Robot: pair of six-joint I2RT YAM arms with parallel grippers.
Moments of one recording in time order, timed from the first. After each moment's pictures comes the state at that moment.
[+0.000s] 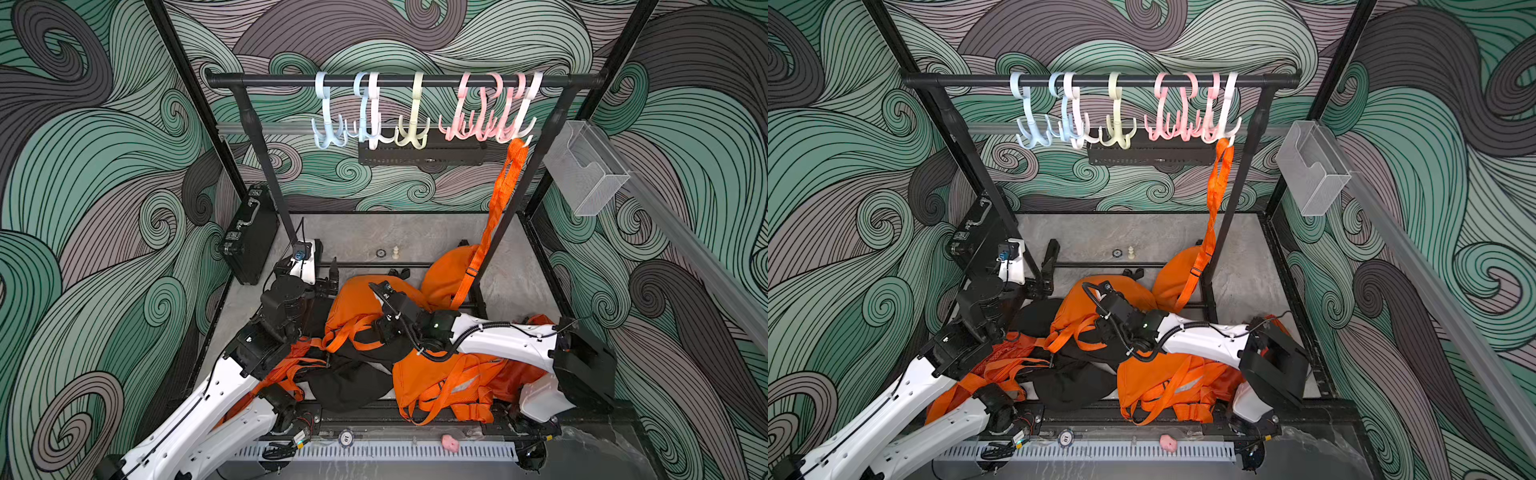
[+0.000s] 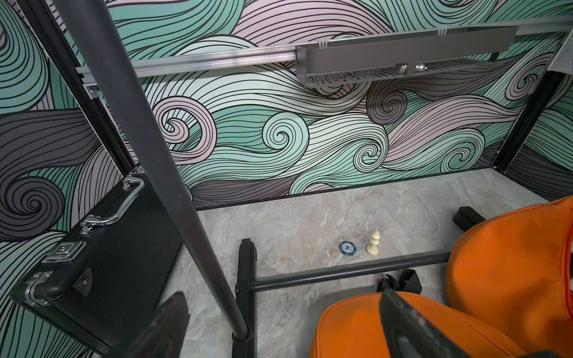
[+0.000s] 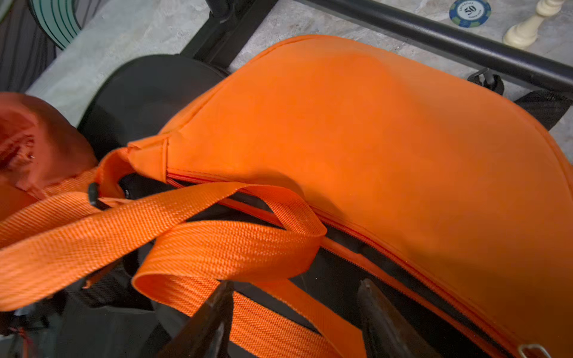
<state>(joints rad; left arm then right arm) -0.61 0.74 0.81 -0.26 -0.54 -0.03 1.09 1.54 0.99 -0.28 0.17 0.50</state>
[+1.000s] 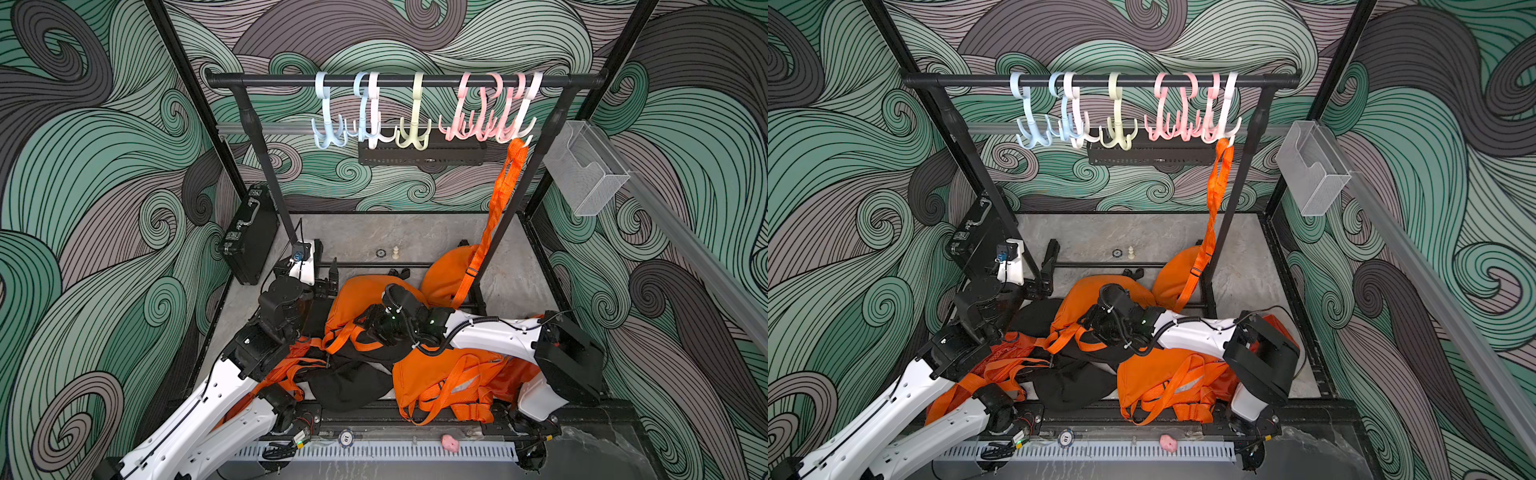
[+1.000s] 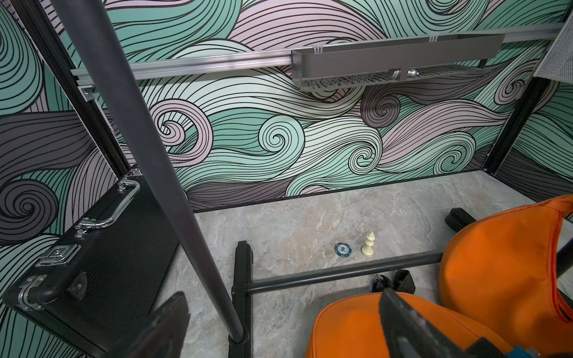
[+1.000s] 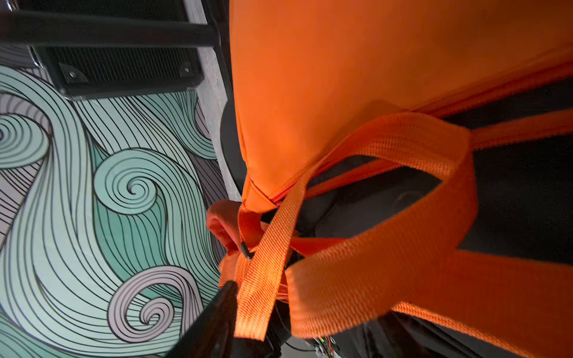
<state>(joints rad) -0.61 0.72 0.81 -0.26 -0.52 -0.03 1.03 1.64 0.95 0.03 -0.21 1.46</state>
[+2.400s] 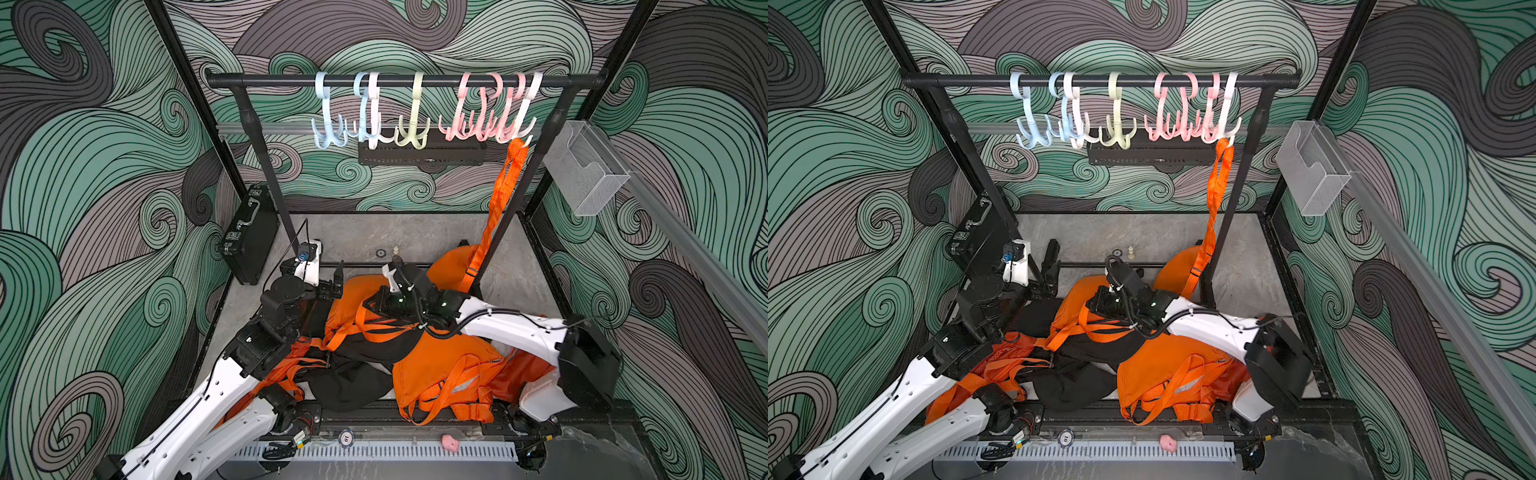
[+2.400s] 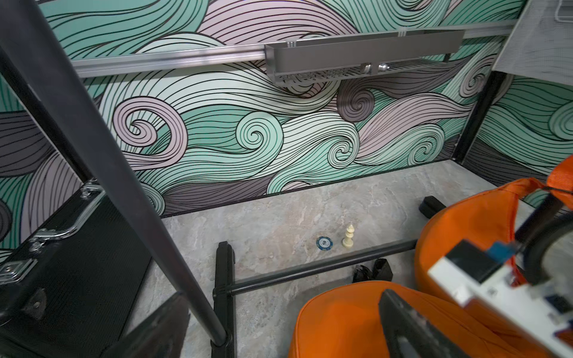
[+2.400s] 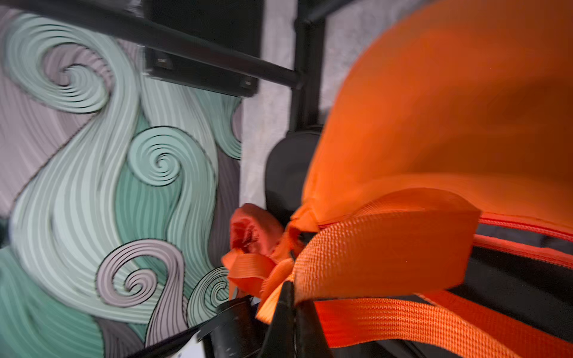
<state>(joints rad) -0.61 0.73 0.81 -0.26 -0.38 -0.01 0.93 1.48 1.10 -0.15 -0.27 1.02</state>
